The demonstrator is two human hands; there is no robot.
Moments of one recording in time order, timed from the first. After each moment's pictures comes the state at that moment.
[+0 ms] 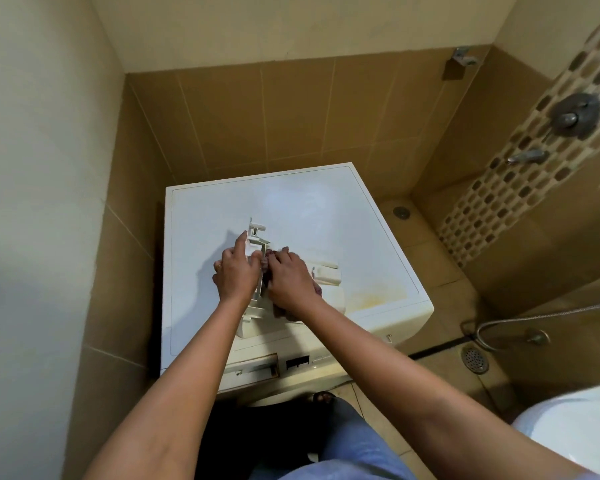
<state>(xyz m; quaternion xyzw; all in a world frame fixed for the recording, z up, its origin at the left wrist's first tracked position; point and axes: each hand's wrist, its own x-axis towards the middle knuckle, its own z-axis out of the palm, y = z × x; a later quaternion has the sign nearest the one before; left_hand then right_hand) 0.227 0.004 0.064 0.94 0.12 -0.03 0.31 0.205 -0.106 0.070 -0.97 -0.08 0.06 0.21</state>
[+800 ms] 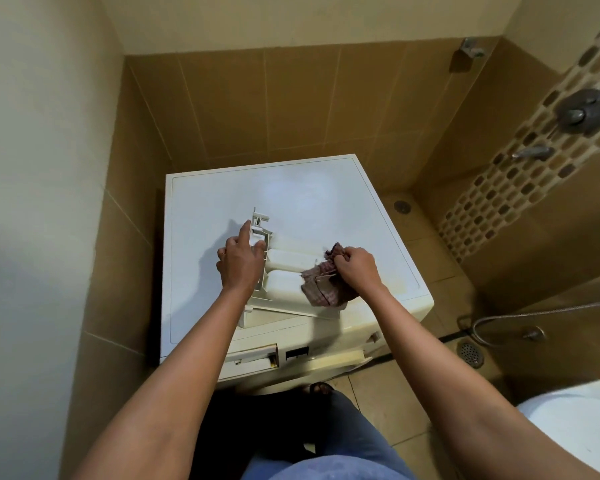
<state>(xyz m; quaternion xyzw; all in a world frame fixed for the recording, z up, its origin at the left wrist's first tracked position) 0.227 0.002 0.061 0.94 0.10 -0.03 0.34 0.206 -0.218 0.061 -0.92 0.18 0.09 0.35</state>
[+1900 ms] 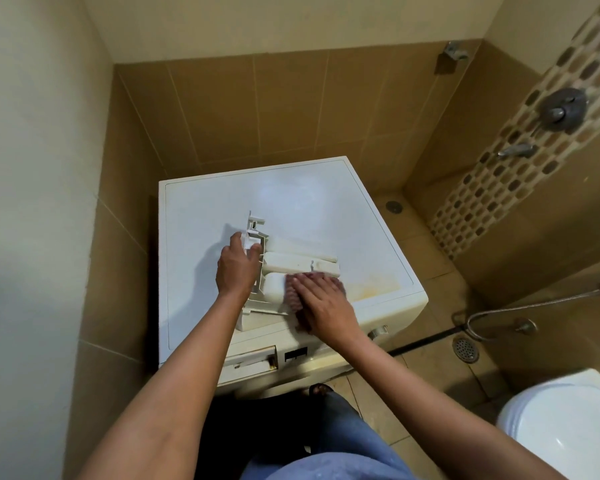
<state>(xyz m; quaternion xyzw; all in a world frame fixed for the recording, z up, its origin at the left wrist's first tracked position) 0.225 0.004 0.065 0.92 0.12 -0.03 0.38 0.131 -0.178 0.026 -0.98 -0.15 -0.03 0.16</state>
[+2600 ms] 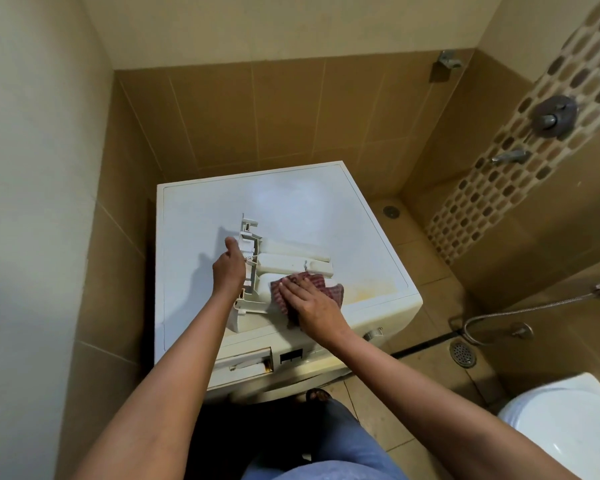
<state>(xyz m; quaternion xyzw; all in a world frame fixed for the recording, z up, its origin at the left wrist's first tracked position) 0.217 0.000 0.086 0.82 0.24 -0.08 0.51 0.139 -0.168 0.029 -0.95 -0.23 -0.07 0.18</state>
